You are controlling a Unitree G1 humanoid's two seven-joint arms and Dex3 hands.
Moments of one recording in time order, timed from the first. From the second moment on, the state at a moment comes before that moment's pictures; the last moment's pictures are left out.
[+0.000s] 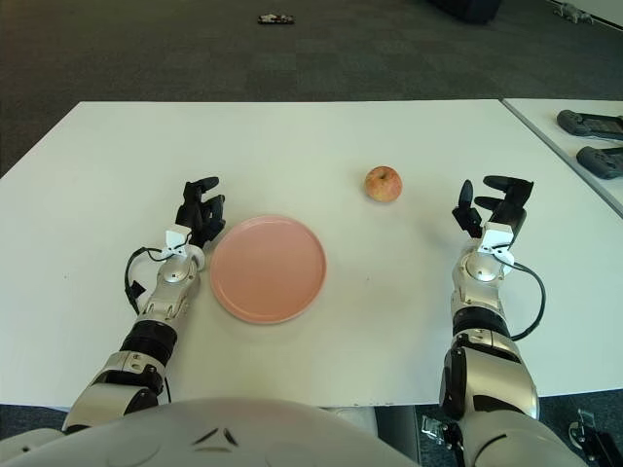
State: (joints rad) left arm -0.25 -0.06 0.02 0.59 0.07 -0.32 0.16; right arm -0.40 -0.40 -0.34 0.99 0.04 -0.64 -0.34
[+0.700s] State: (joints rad) left arm -0.28 -0.06 0.03 0.64 0.06 -0.34 0.17; right arm -0.41 -0.40 -0.33 1.02 0.04 -0.64 -0.34
